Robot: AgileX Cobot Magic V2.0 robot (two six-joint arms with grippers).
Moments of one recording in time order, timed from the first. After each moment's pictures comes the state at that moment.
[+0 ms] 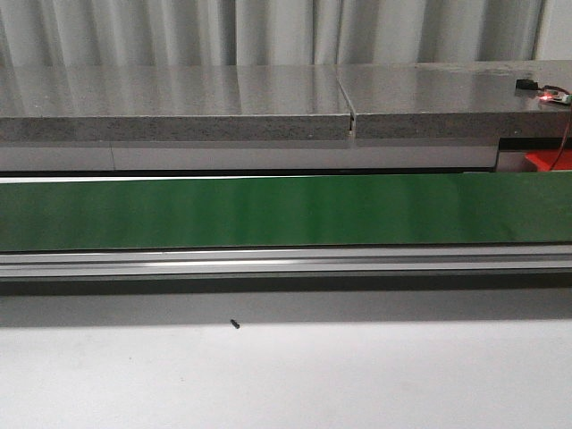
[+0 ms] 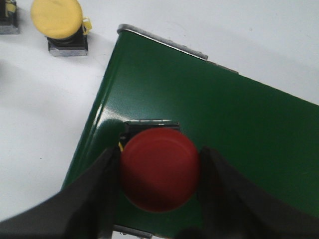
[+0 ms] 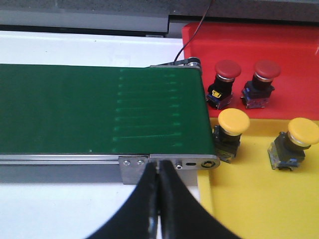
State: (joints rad) left arm 0.28 1.55 -1.19 -0.29 0.83 0.05; right arm -0.12 0.49 -0.39 0.09 0.42 -0.08
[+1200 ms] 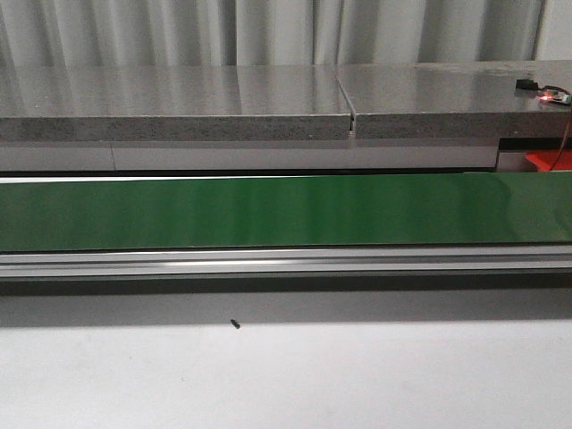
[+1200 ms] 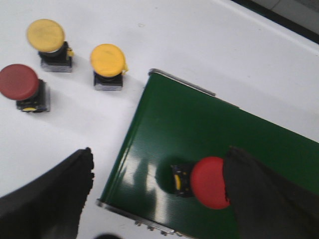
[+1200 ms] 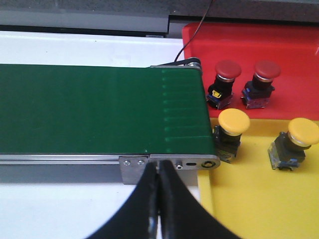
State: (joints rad) left arm 0.38 1.39 -1.18 -0.28 0.83 0.05; right arm -0.12 0.49 -0.39 0.09 0.42 -0.08
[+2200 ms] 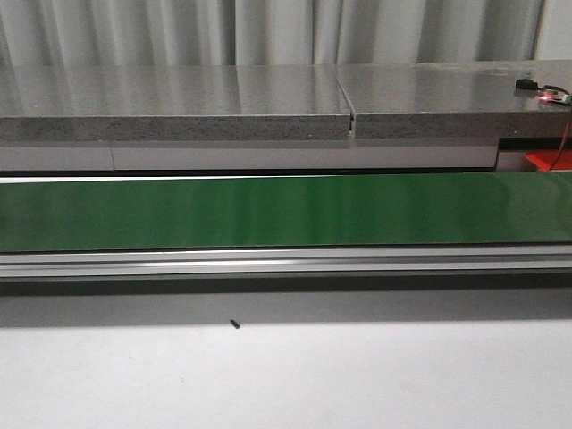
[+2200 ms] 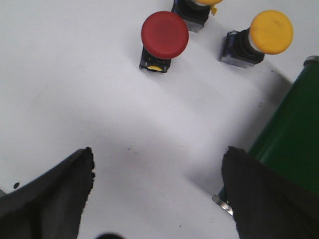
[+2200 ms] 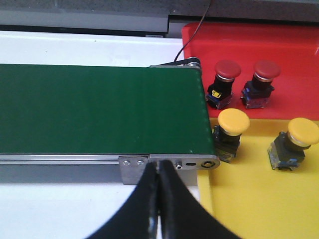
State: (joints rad) left arm 0.62 1.57 -1.18 -0.21 0.87 0.04; right arm -0.12 0.49 -0.39 0.09 0.42 -0.08
